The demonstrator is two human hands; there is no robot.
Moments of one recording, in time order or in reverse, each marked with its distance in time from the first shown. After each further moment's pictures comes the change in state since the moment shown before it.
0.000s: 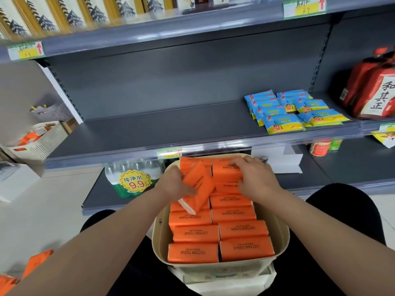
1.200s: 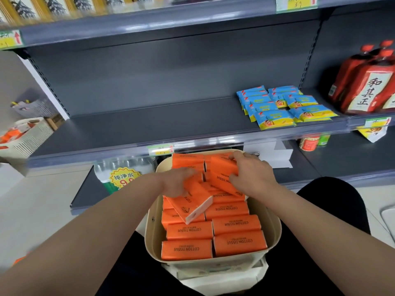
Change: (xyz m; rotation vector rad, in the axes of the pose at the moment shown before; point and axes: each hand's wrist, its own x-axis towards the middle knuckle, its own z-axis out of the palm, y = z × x) left_hand 0.017 0.007 -0.006 0.490 -0.368 0.419; right_hand -0.004 -0.003 -0.005 -0.014 0.038 0.103
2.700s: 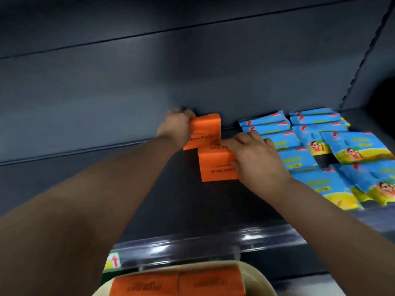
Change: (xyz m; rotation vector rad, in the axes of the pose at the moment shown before) left_hand 0.359 -0.051 -0.218 -0.059 0.748 -0.121; right_hand 0.319 0.097 0.014 -0.125 0.269 -0.236
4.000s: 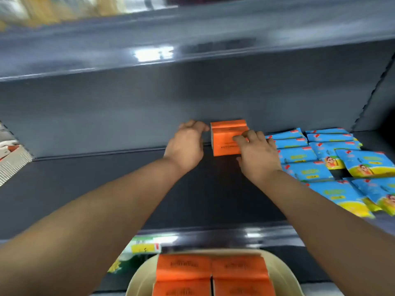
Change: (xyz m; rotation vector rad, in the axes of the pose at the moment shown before) left_hand -0.098 -0.018 -0.072 -0.171 0.155 0.084; right_hand 0.032 -0.052 -0.007 -0.163 -0.019 0.096
